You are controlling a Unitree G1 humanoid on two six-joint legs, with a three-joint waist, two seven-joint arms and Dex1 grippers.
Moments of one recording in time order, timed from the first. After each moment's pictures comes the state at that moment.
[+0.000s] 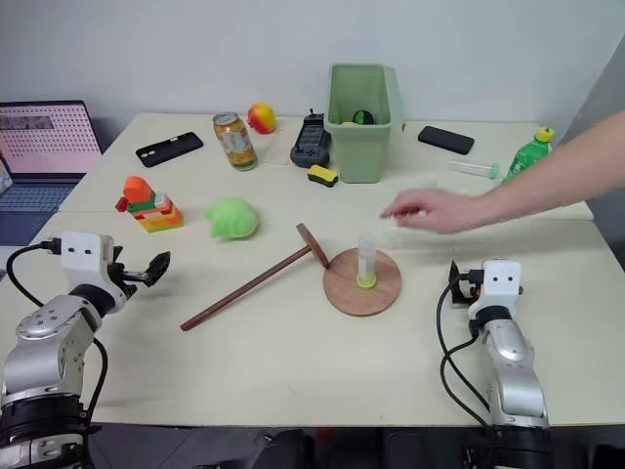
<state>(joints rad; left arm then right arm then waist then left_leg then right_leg) -0.23 0.65 0.39 0.20 -0.27 0.33 -0.43 -0.10 -0.23 -0.18 -0.07 0.10 0.17 0.09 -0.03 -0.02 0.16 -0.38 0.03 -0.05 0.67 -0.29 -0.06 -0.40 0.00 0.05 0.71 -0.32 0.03</state>
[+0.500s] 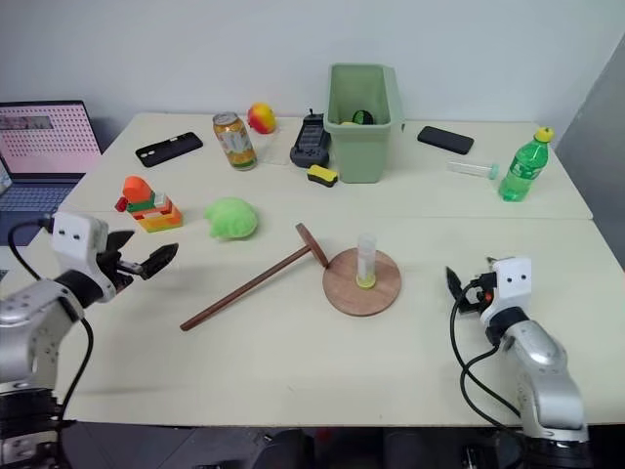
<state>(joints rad) -0.23 0.82 0.37 -0.04 -0.45 0.49 -0.75 -0.03 -0.46 -0.18 -0.31 0.42 0.42 0.48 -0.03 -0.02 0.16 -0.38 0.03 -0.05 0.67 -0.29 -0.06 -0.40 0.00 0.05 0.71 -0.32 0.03</state>
